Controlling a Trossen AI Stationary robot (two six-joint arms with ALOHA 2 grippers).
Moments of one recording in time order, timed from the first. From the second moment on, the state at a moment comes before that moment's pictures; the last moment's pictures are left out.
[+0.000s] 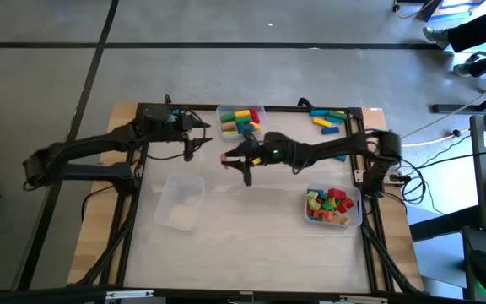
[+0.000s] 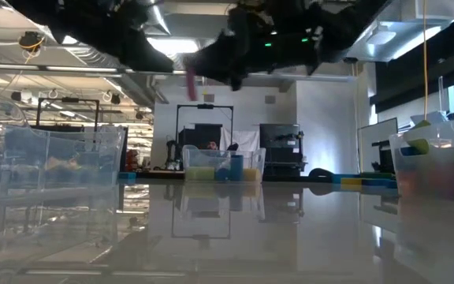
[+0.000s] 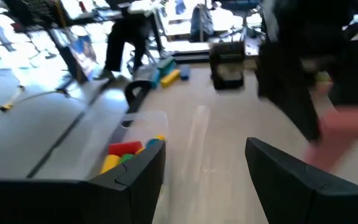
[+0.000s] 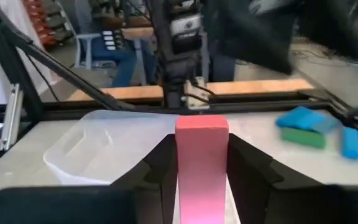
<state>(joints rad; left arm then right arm) 0.49 0.96 0.64 -0.01 0.20 0.26 -0.13 1.81 1.06 0.63 -0.18 0.03</state>
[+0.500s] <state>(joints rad) 0.51 0.76 0.64 -0.09 0.13 0.19 -0.07 2.18 1.58 0.43 -0.41 0.01</state>
